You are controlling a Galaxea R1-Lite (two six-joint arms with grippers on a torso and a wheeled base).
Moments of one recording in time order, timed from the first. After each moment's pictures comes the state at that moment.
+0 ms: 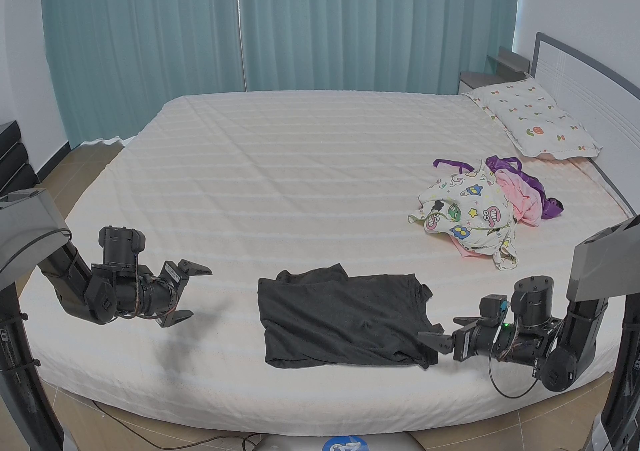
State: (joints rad) left arm -0.02 2.12 -0.73 -0.66 -0.41 -1.04; right arm 0.32 2.18 -0.29 -1.41 0.27 0.26
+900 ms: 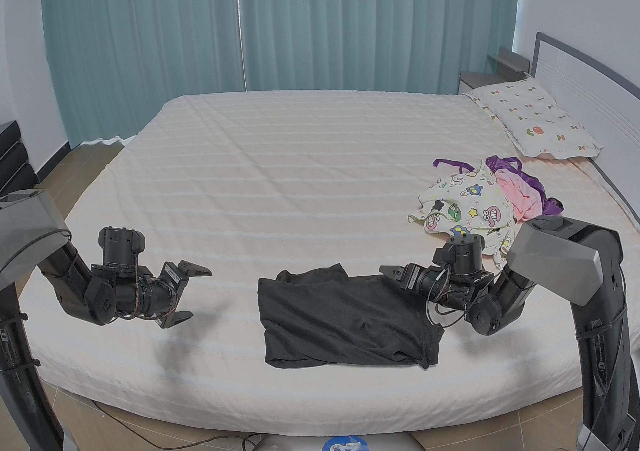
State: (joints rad) left arm -0.02 2.12 -0.73 -0.66 -0.41 -1.05; right arm 0.33 2.51 -1.07 -1.01 0.16 0.60
